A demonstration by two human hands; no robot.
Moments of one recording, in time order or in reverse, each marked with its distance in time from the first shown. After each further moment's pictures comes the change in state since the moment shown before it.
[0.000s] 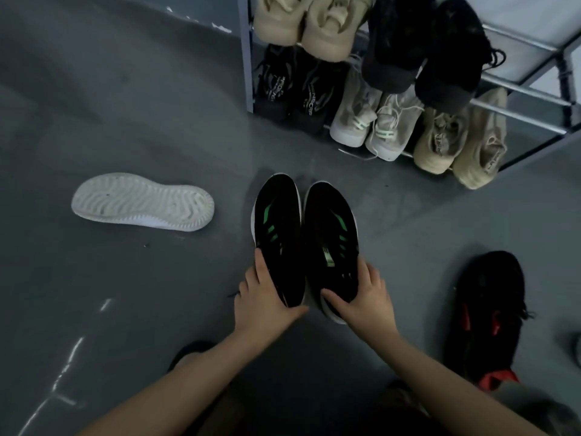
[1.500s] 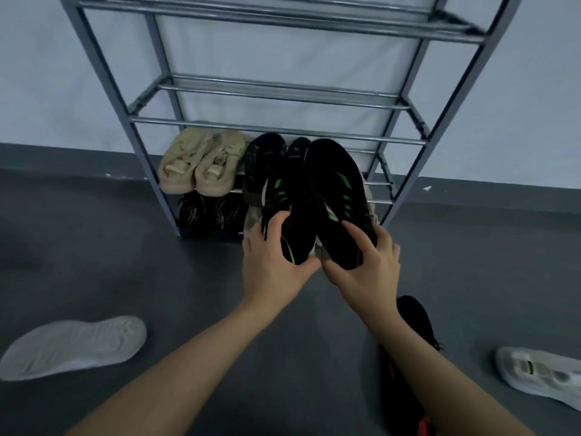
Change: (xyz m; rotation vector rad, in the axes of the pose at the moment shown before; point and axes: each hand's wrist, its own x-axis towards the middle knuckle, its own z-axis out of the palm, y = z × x) left_hand -0.007 0.233 -0.089 -0.274 0.461 0.690; right_hand 0.019 -0.019 -0.218 0.288 0.750 -0.111
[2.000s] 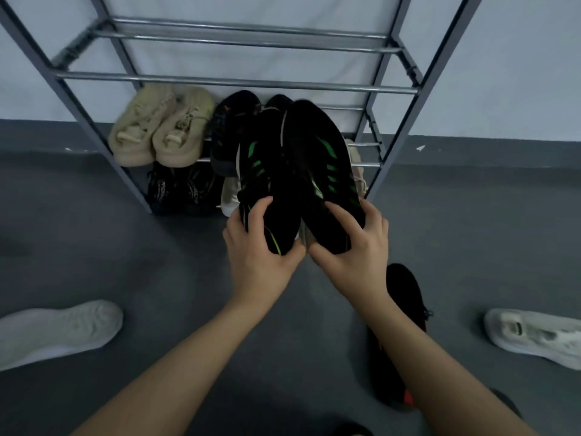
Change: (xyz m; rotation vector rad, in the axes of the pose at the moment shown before) left_hand -0.014 -0.011 0.047 -0.062 0.061 -0.028; right_hand -0.002 0.036 0.008 0.010 -0.005 -0.039
